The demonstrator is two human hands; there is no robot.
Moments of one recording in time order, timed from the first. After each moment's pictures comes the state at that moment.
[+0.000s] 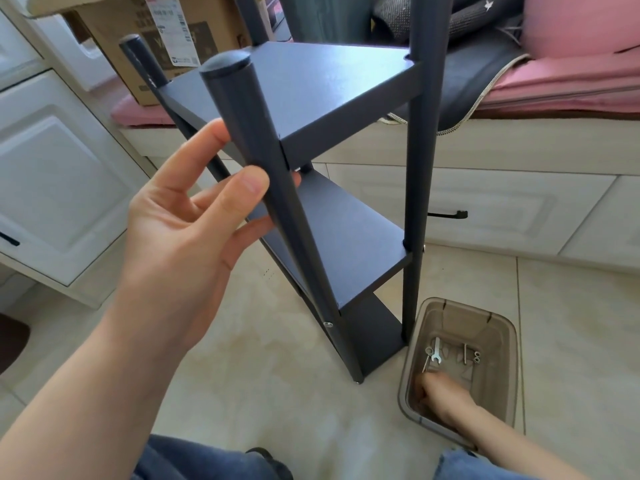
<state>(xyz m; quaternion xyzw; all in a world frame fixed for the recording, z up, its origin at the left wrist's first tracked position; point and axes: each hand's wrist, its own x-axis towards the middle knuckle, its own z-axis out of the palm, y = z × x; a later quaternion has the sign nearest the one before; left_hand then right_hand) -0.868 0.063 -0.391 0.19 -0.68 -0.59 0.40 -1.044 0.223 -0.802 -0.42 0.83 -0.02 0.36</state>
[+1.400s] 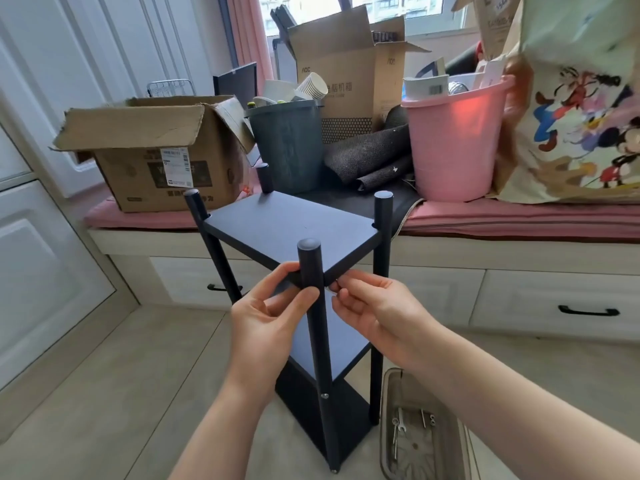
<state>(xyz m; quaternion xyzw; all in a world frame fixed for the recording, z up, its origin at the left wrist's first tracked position) -0.848 0.069 -0.371 0.18 -0.62 -0.67 0.37 -0.968 0.166 -0.377 -0.10 0.43 -0.79 0.42</state>
